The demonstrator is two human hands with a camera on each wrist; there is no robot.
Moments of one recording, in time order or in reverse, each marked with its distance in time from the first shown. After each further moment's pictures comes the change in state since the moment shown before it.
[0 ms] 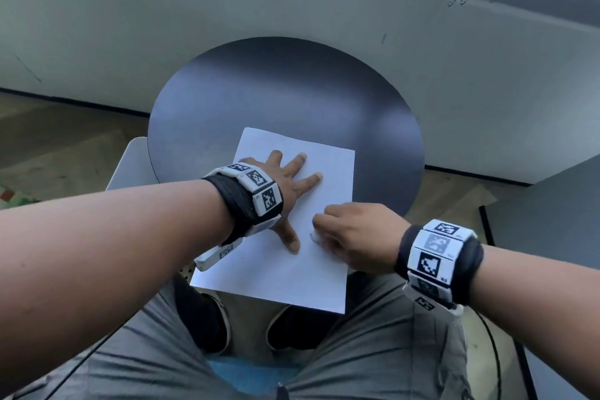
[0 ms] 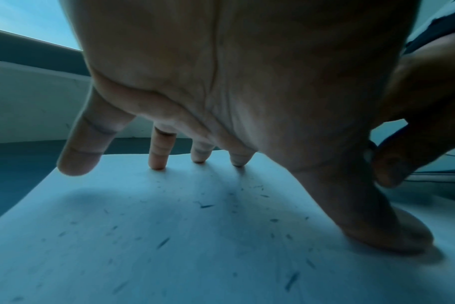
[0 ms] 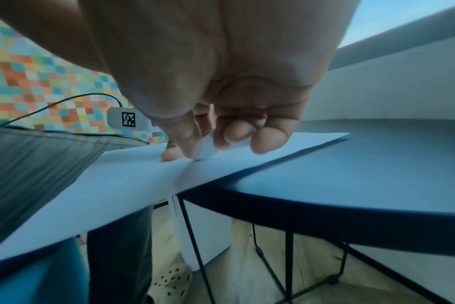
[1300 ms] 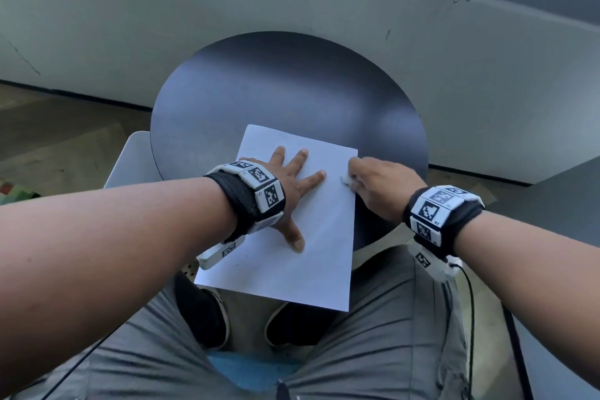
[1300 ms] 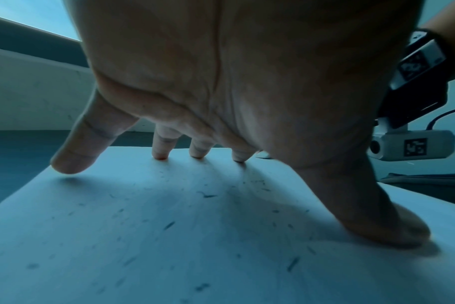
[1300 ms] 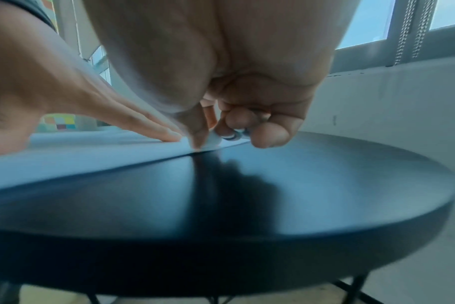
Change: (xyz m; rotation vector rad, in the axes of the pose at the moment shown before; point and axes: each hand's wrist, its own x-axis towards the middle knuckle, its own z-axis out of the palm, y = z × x) left_hand 0.003 0.003 0.004 -0.074 -0.028 -0.014; right_hand 0.026 0.069 -0.008 0.030 0.064 0.390
